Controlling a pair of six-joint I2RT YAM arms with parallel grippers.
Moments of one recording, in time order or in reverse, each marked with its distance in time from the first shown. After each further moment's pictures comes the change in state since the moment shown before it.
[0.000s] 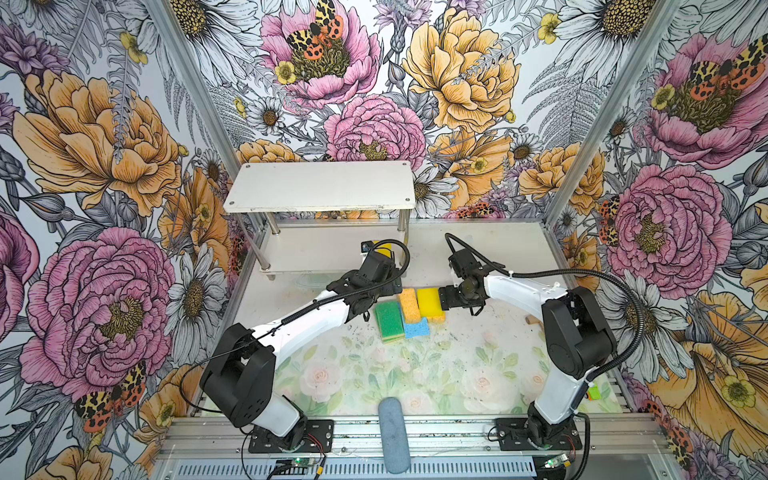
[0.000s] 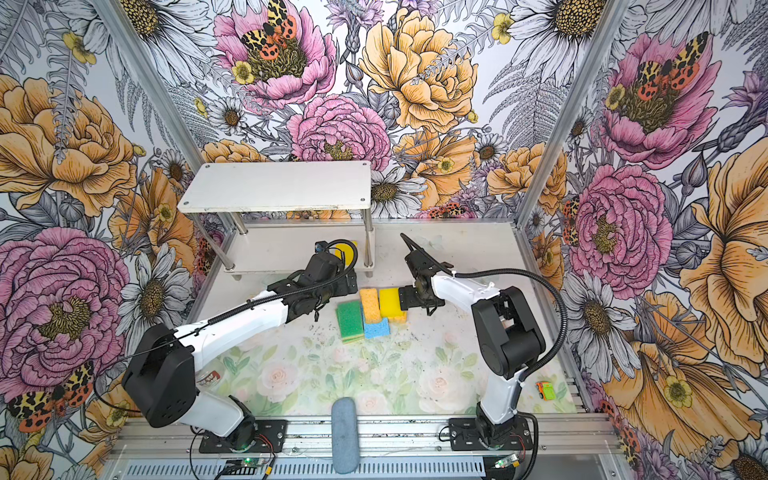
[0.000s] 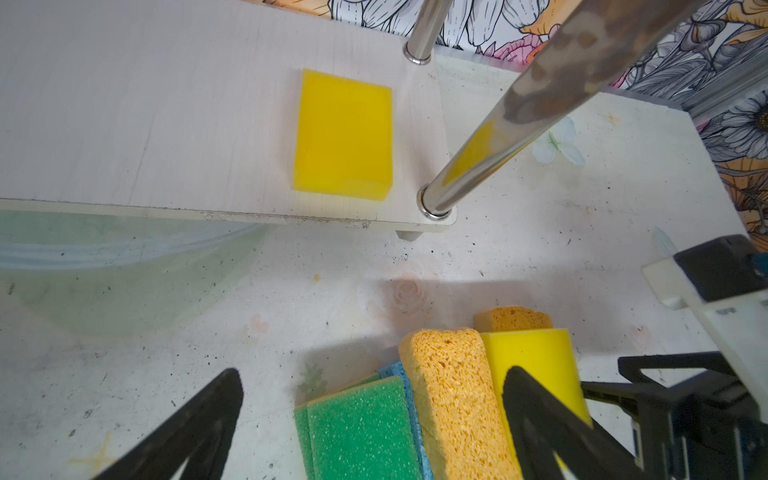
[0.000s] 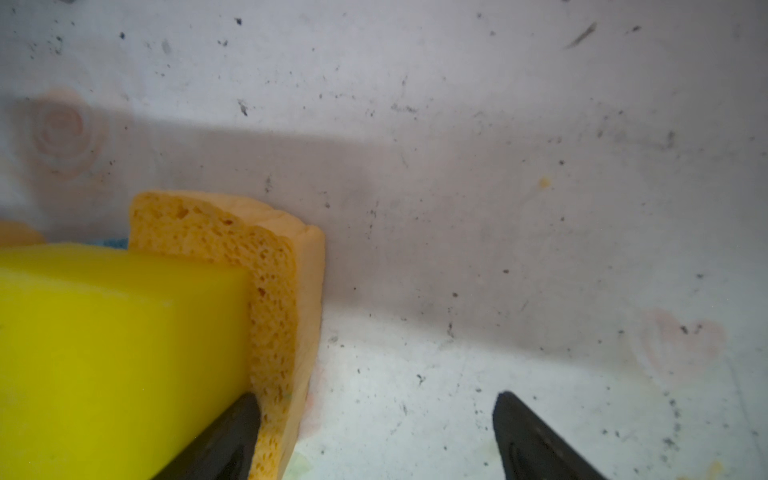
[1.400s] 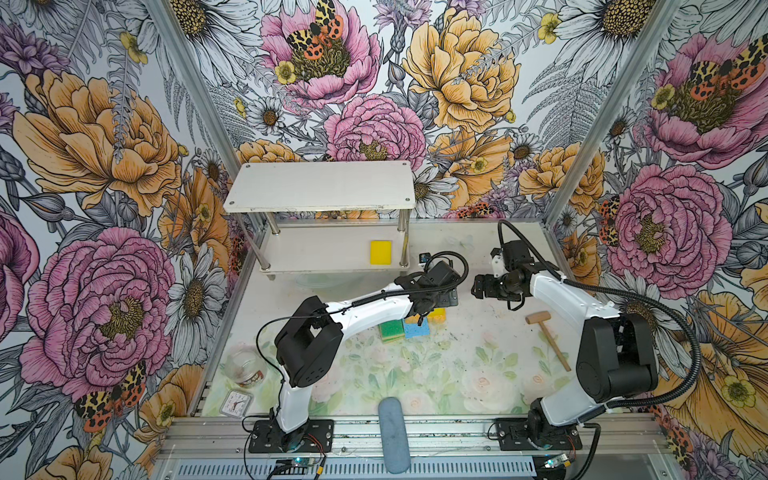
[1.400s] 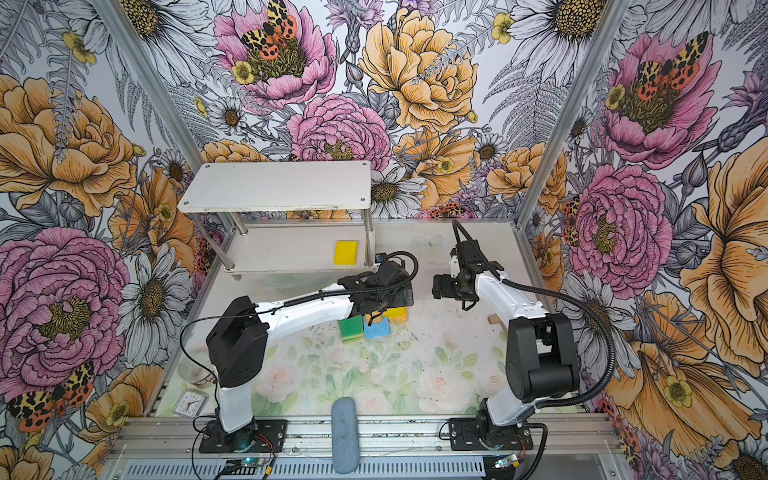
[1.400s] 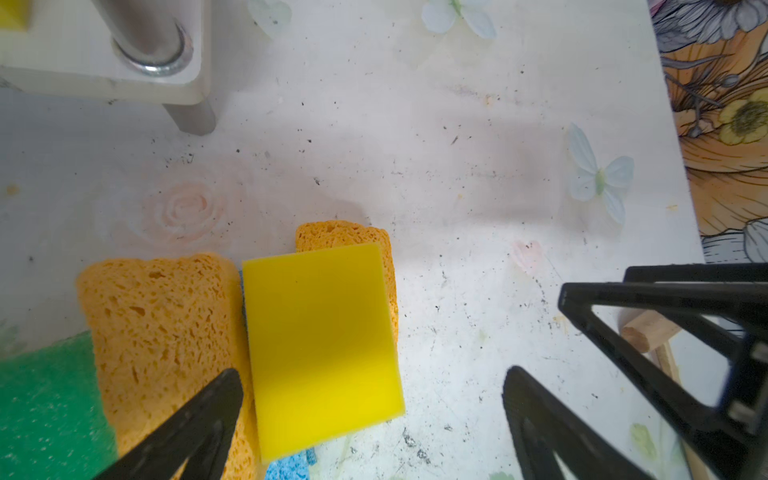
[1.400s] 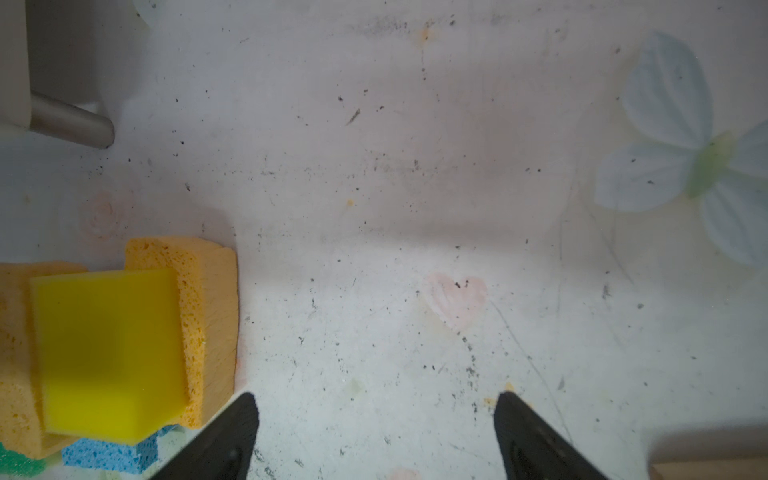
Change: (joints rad) left arm -0.283 0.431 0.441 -0.188 0.031 -0.254; right arm -0.311 -0.215 -0.095 -0.012 -0.171 -0.122
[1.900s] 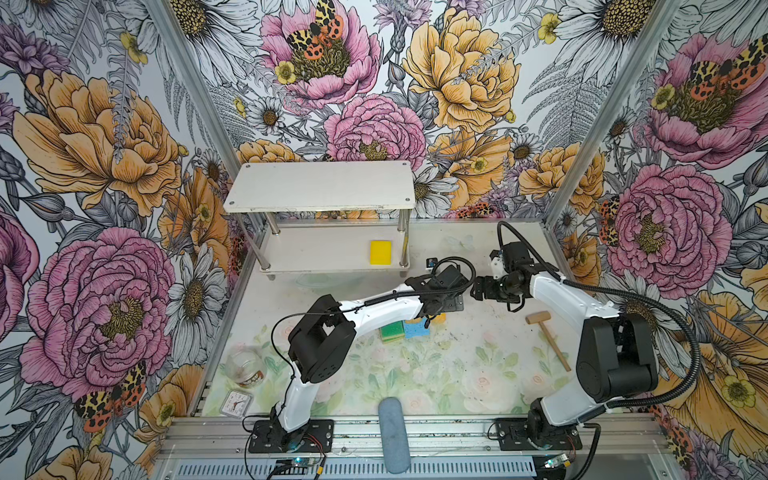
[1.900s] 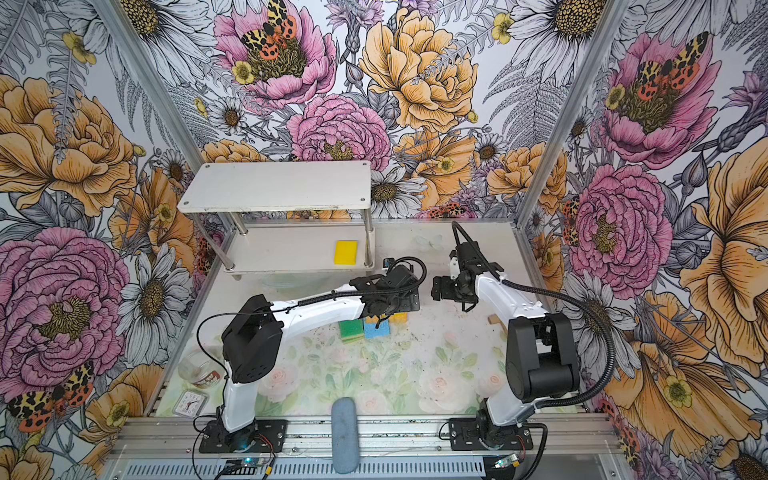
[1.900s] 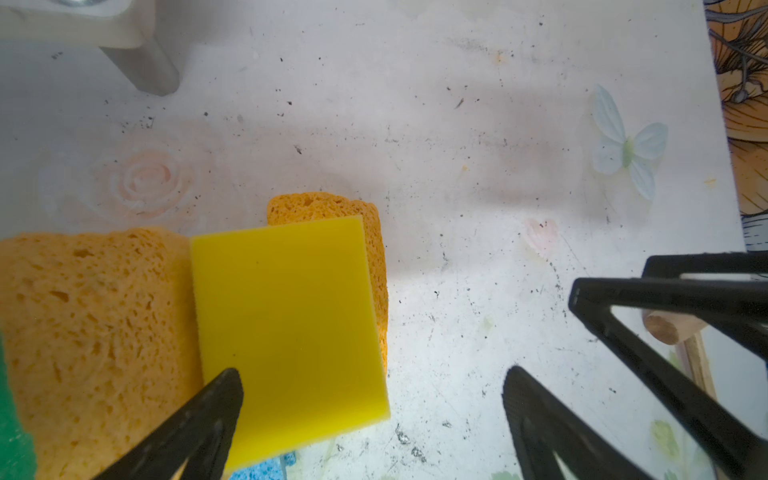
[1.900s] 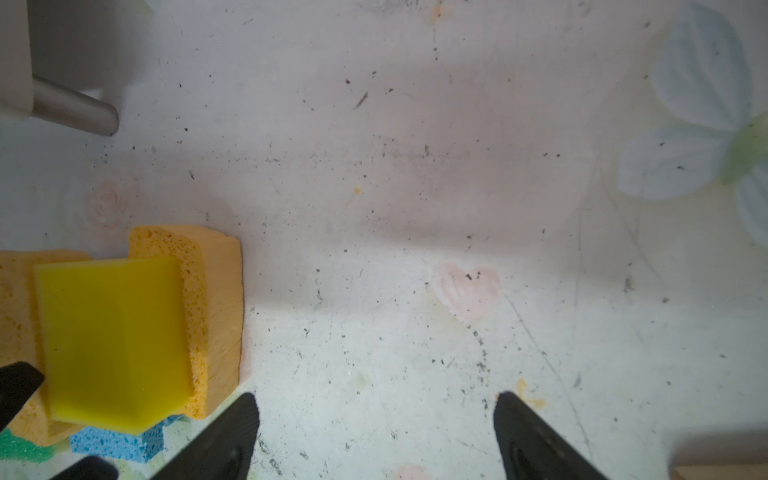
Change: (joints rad) left arm -0.026 0.071 0.071 -0.059 0.005 -0.021; right arm -0.002 0.000 -0.014 0.000 -0.023 -0.001
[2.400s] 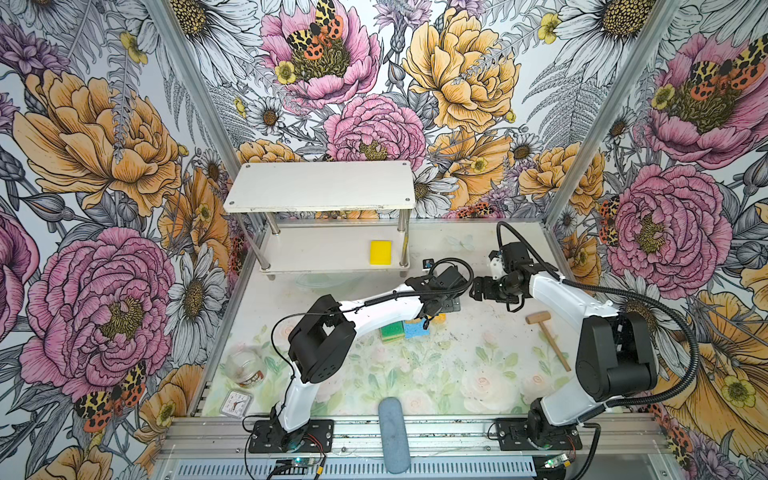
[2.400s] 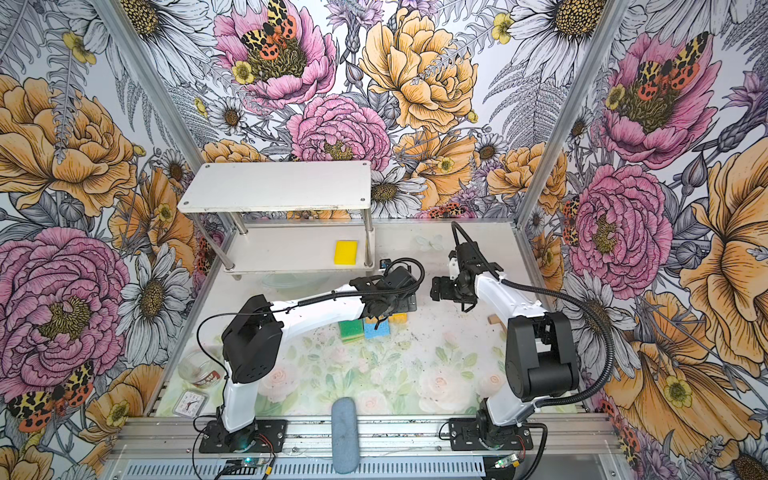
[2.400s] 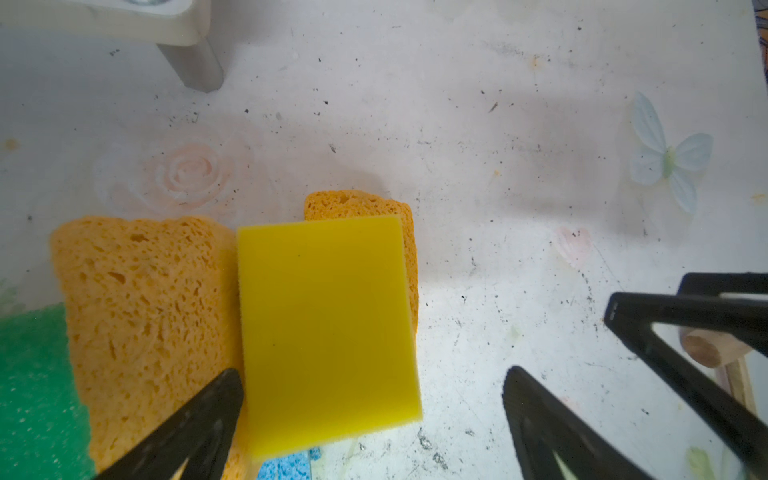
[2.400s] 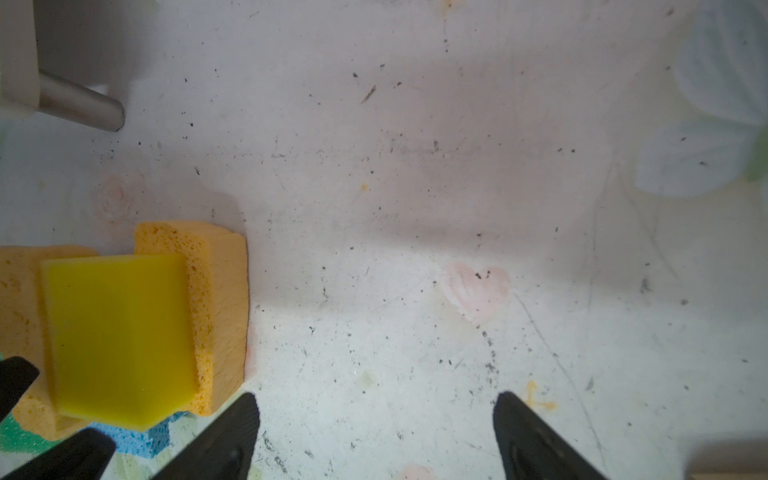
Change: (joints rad) left arm 0.002 0.000 0.000 -0.043 -0.047 -0.034; right arm 0.000 0.006 0.000 0.000 -0.018 0.000
